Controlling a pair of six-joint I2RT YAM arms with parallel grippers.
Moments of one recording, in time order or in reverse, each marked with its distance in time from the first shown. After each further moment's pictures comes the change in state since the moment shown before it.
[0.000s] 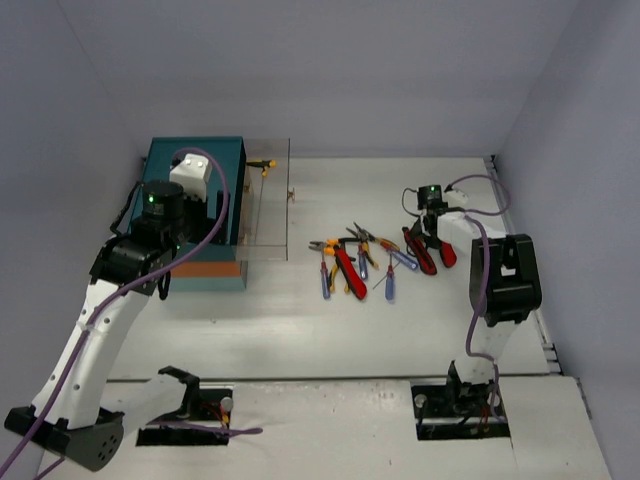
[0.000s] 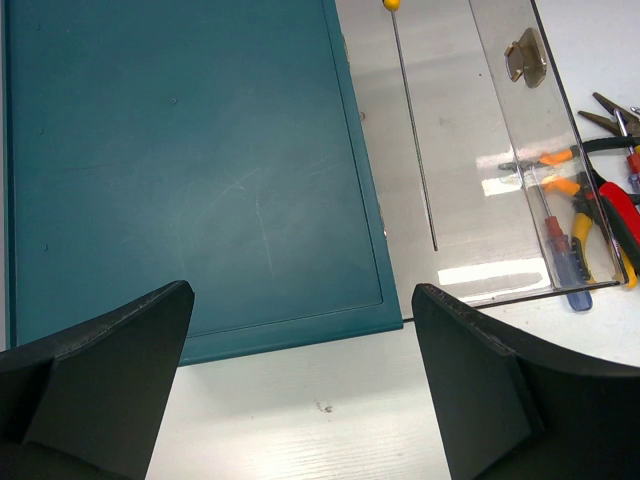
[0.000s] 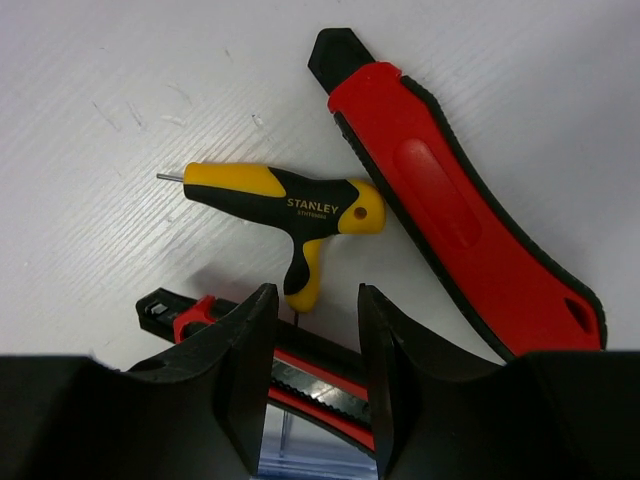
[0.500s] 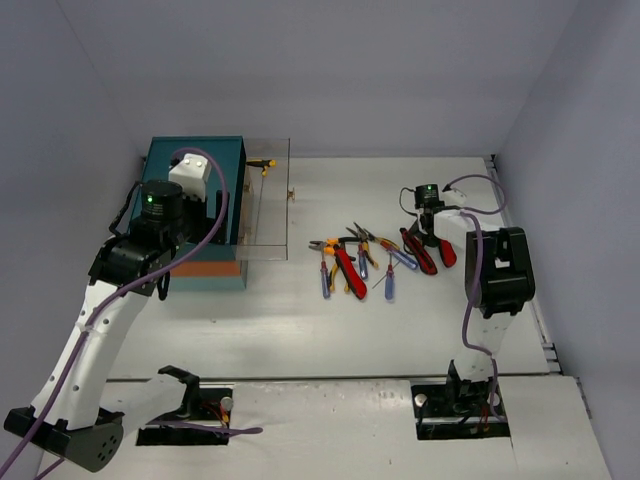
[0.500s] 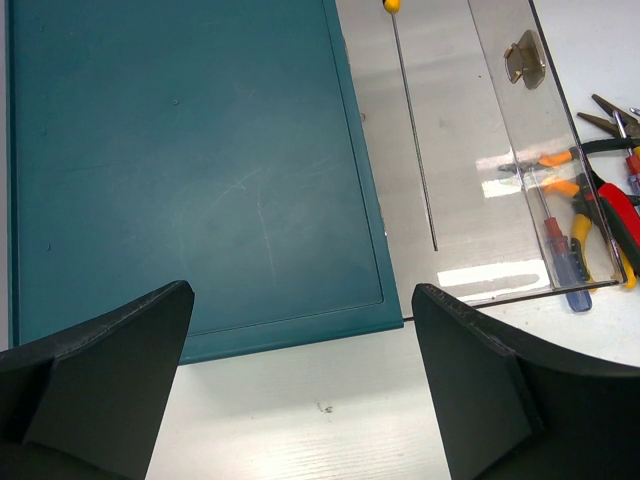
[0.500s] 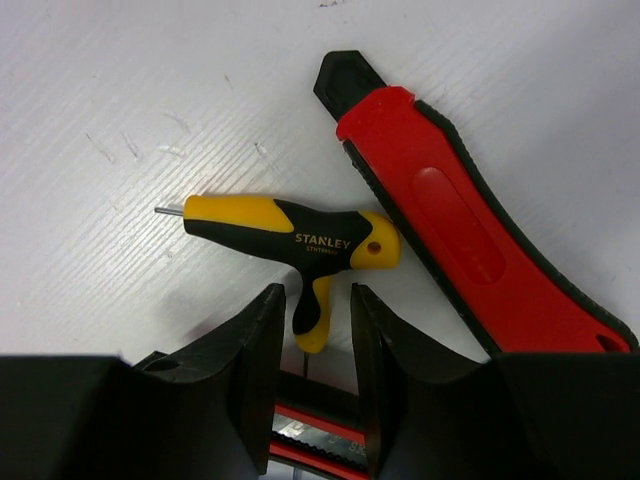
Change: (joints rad) left arm 0.000 -0.006 0.000 0.000 -0.001 0.001; right arm 0.000 0.082 0.037 0.029 0.022 0.021
